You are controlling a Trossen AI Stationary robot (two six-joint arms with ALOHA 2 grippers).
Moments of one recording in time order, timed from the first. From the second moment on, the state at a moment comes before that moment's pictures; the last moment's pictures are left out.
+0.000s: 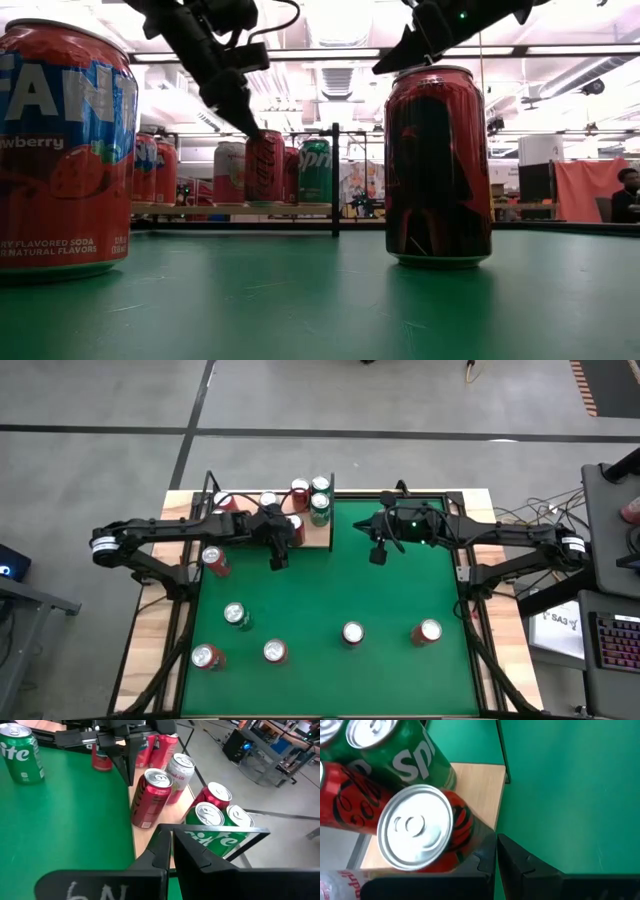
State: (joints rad) left arm 0.27 1.37 1.00 -0.48 -0.18 0.21; right arm -0.23 1.20 0.93 -0.10 0.08 -0.30
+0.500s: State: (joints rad) left arm 0.27 1.33 1.00 -0.55 -0.18 0.18; right arm -0.23 1.20 0.93 -0.10 0.08 -0.30
